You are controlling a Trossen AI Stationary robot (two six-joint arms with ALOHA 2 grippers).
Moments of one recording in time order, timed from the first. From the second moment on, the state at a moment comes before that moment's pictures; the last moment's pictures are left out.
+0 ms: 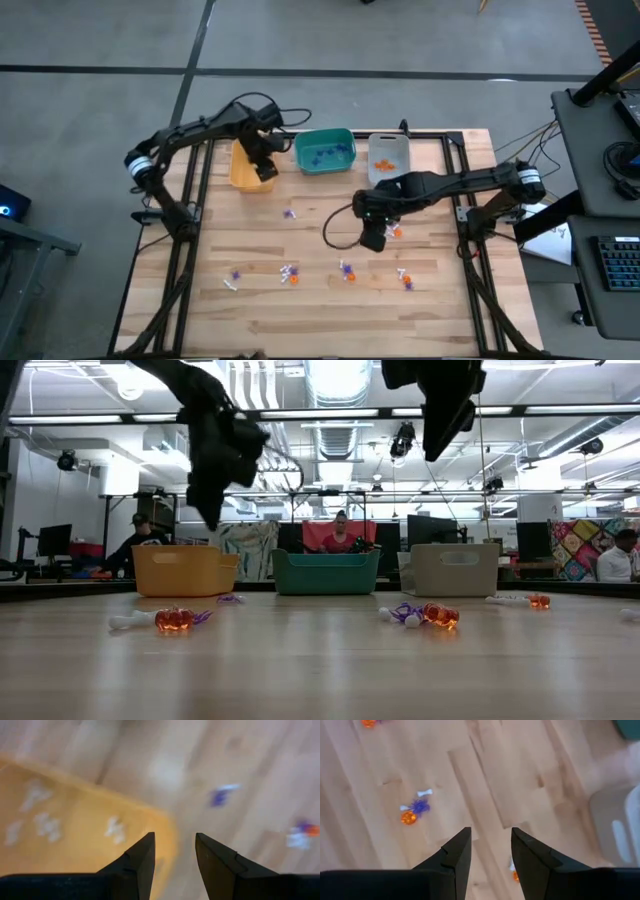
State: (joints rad) left arm 0.68 1.68 1.36 -1.17 0.25 0.20; right arm 0.09 1.59 1.45 -1.10 0.04 0.45
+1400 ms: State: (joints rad) left arm -0.14 1.23 0.77 -0.02 -0.03 -0.20; right arm 0.48 1.59 1.07 -0.95 0.00 1.01
